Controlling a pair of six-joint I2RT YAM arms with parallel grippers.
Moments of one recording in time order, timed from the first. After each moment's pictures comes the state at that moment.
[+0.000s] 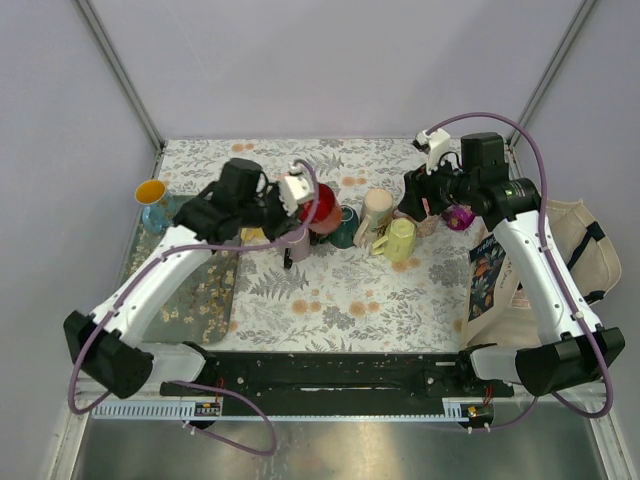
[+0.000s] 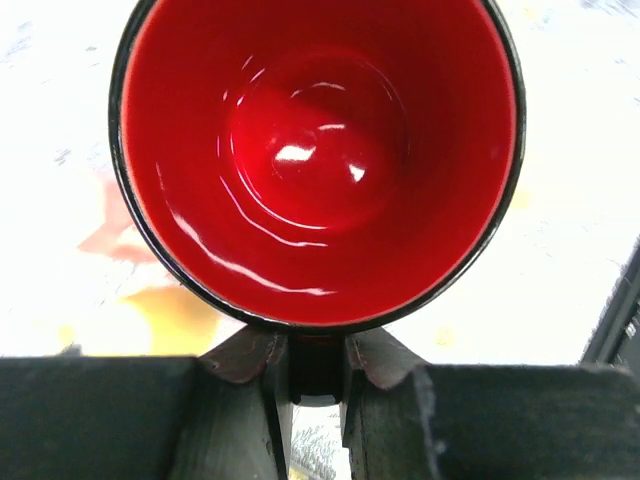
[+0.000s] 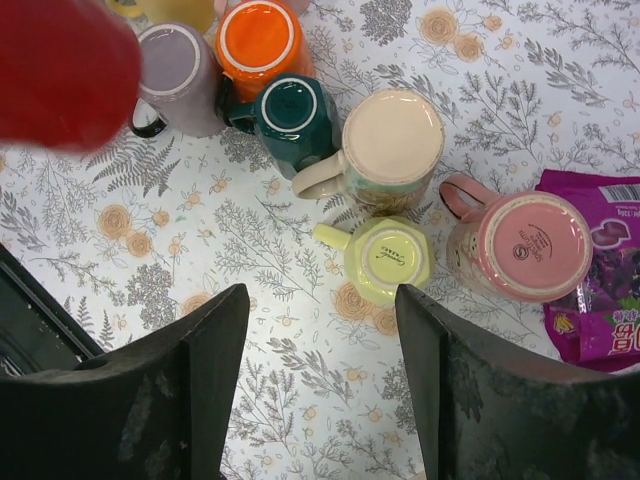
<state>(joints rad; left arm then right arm) -0.56 1.34 1.29 -0.69 0.45 0.51 0.24 1.30 1.46 -0.82 -0.44 -0.24</state>
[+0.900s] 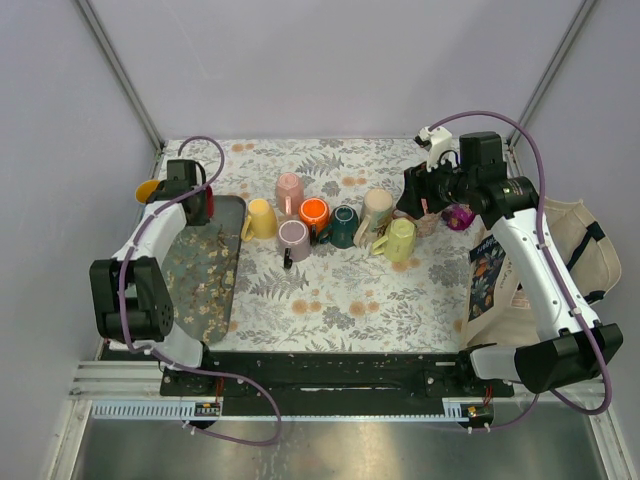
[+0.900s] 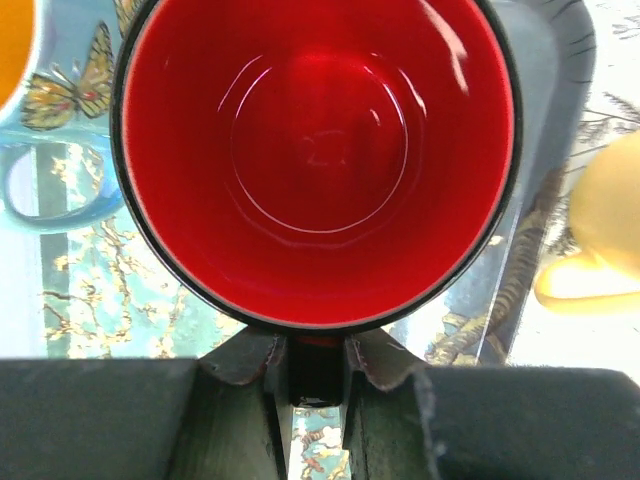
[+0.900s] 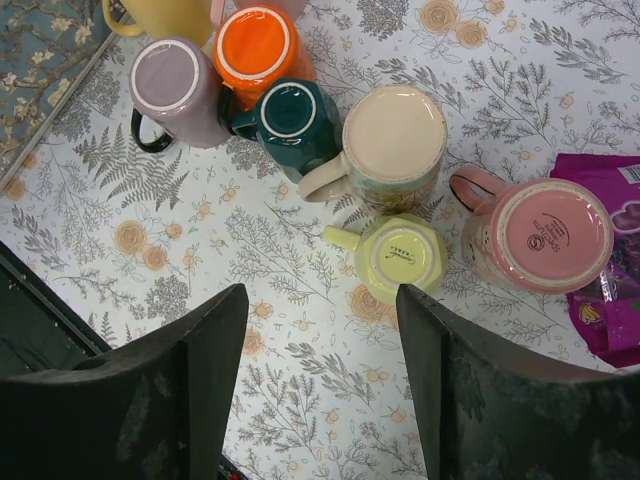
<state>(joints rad) 0.03 1.54 1.17 -0.52 -0.19 0.03 0.24 1.32 1.46 -0.81 -0.43 -0.14</state>
